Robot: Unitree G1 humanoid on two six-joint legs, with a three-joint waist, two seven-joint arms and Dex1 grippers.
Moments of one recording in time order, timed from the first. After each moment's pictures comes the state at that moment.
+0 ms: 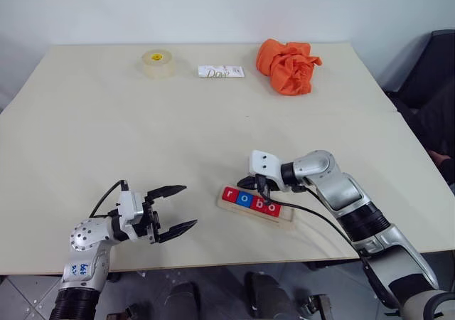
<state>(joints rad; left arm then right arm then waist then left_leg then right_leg) -0.05 0.48 0.11 0.09 -0.48 -0.22 -1.17 -0.70 -0.49 0.41 0.14 0.02 0.32 1.15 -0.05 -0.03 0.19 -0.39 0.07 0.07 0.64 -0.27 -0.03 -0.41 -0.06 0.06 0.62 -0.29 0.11</state>
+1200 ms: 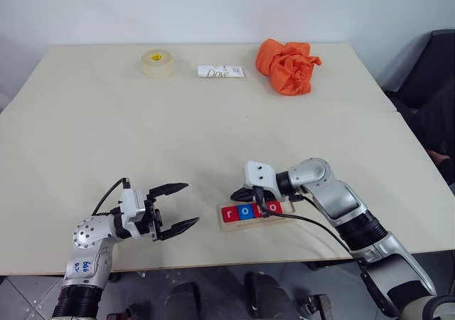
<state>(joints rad) -0.07 0.47 0.10 0.09 -0.48 -0.22 -1.17 -0.65 -0.48 0.42 0.08 0.03 0.33 1.19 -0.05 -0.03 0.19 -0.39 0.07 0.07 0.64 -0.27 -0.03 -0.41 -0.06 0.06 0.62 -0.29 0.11</state>
